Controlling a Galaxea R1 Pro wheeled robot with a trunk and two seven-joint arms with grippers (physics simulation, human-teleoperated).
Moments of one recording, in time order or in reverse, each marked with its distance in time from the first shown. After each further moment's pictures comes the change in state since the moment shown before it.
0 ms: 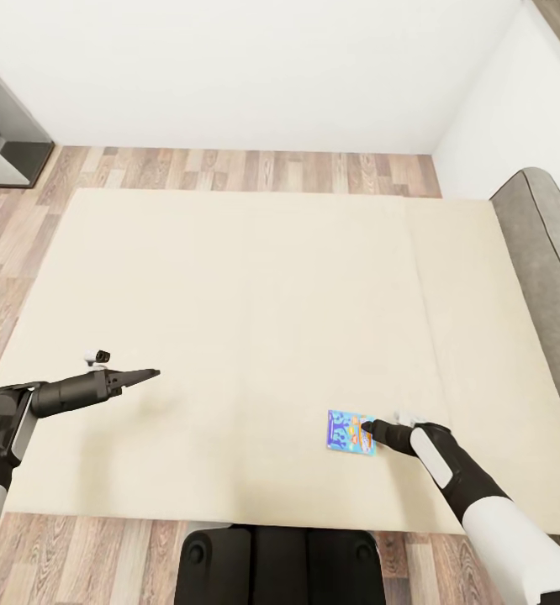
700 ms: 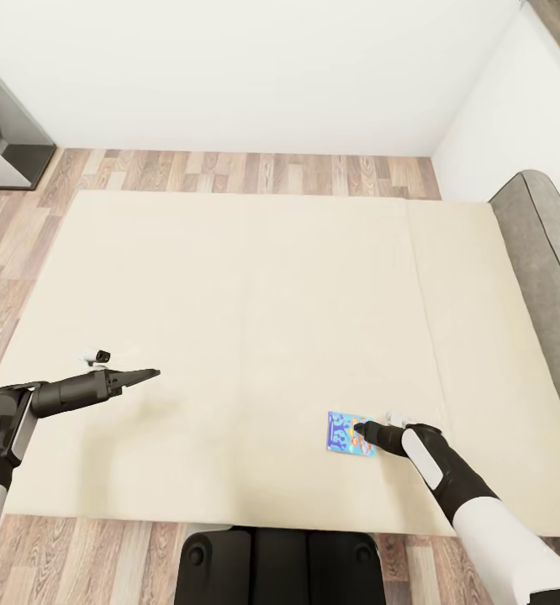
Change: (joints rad) left arm -0.001 -0.001 -0.001 0.001 0.000 -0.001 0.000; right arm 0.001 0.035 -0.006 0.006 0.024 -0.001 0.005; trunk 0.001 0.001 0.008
